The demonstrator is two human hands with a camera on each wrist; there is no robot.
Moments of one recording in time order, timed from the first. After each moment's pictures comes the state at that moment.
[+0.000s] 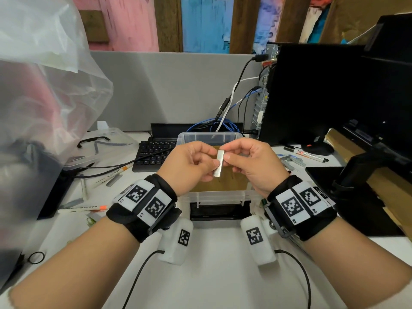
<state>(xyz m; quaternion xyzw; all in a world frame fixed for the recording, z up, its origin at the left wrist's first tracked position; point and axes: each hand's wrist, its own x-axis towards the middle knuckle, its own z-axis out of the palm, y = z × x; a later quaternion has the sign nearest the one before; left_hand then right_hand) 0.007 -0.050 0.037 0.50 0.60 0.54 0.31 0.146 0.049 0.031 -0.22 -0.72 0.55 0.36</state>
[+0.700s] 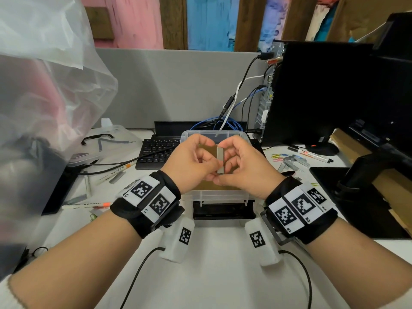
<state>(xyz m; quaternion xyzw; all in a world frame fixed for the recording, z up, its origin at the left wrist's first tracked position) 0.009 -0.051 0.042 0.47 0.60 0.56 0.33 0.139 0.037 0.035 -0.22 -0.83 0.45 0.26</state>
